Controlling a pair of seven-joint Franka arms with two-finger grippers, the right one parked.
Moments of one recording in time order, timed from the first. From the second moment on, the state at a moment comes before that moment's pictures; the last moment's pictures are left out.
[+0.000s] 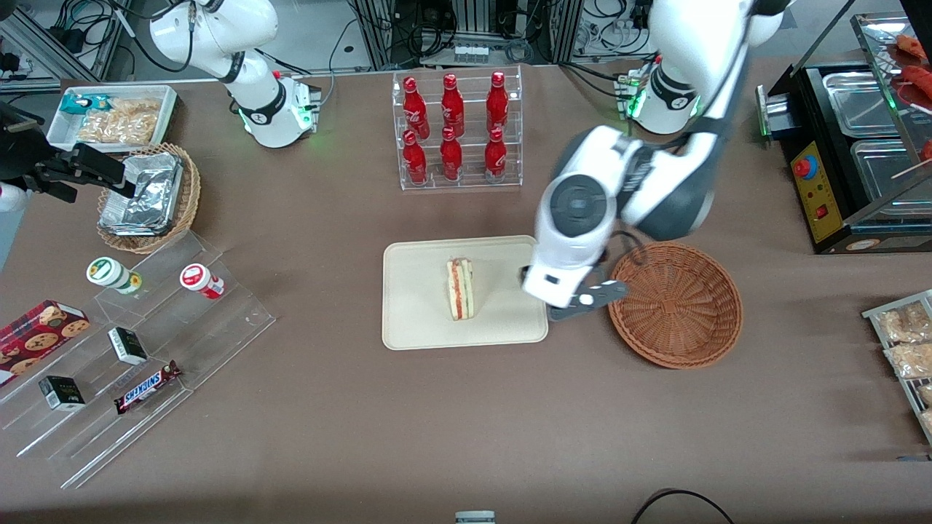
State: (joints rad) arm -0.53 0.45 -0.01 -1.43 0.02 1.72 -0.83
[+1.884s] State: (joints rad) arm 0.08 -0.02 -0.14 -1.59 0.04 1.37 -0.10
